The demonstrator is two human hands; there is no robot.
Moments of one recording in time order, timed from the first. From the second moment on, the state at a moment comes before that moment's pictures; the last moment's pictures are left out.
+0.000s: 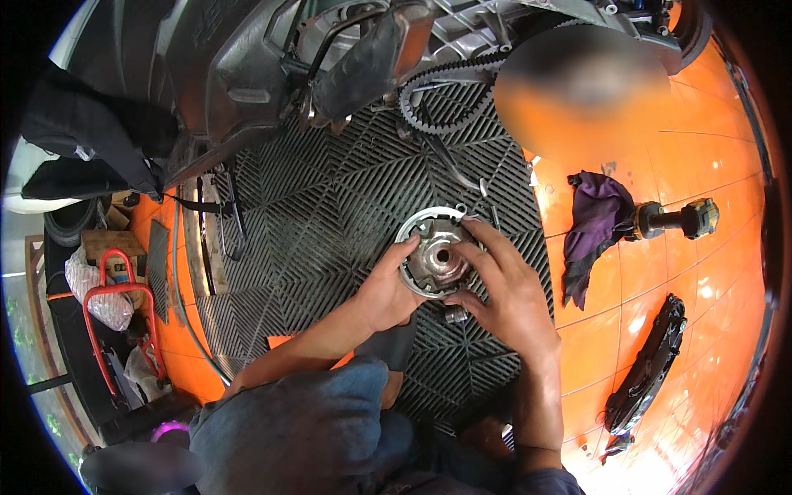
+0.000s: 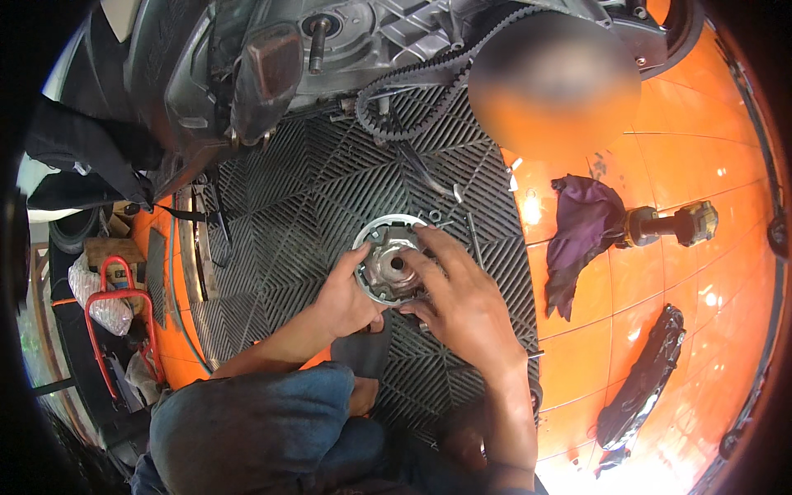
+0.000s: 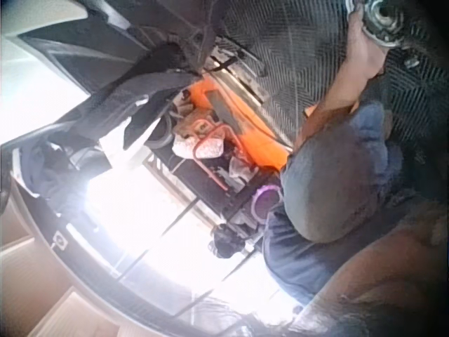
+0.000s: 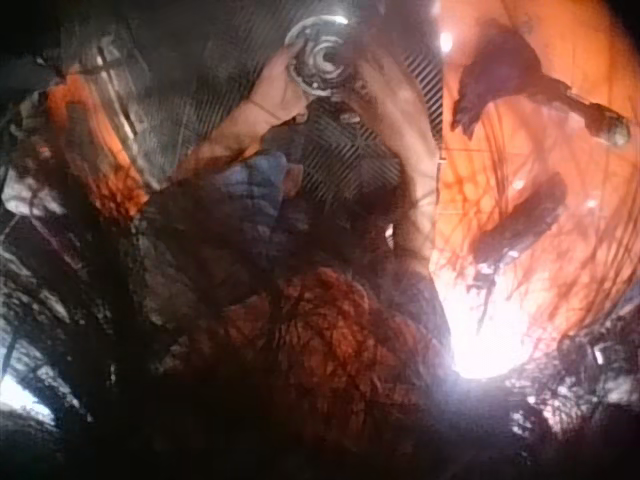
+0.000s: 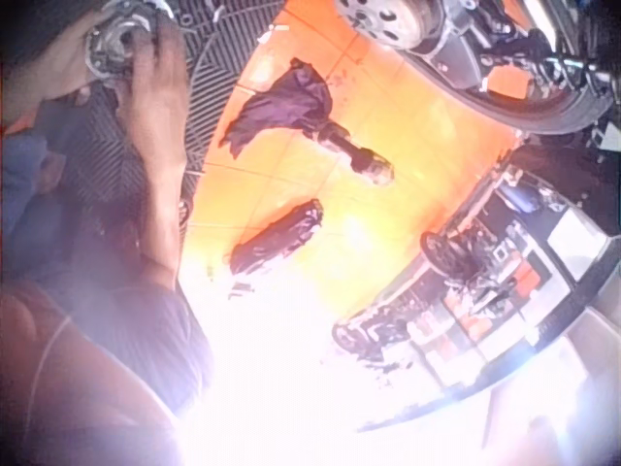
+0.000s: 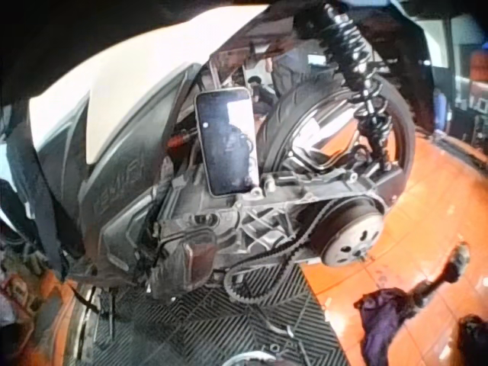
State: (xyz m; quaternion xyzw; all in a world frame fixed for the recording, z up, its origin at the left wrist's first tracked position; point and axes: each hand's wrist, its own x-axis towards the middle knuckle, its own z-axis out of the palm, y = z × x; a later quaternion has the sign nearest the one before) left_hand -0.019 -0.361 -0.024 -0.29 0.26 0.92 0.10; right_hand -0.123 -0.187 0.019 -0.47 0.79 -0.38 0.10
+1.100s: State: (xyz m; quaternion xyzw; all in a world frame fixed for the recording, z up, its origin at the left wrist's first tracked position) left_hand -0.028 -0.404 0.036 -0.04 0.07 0.99 0.12; right_hand -0.127 -0.215 0.046 -0.48 0.74 -0.47 0.02
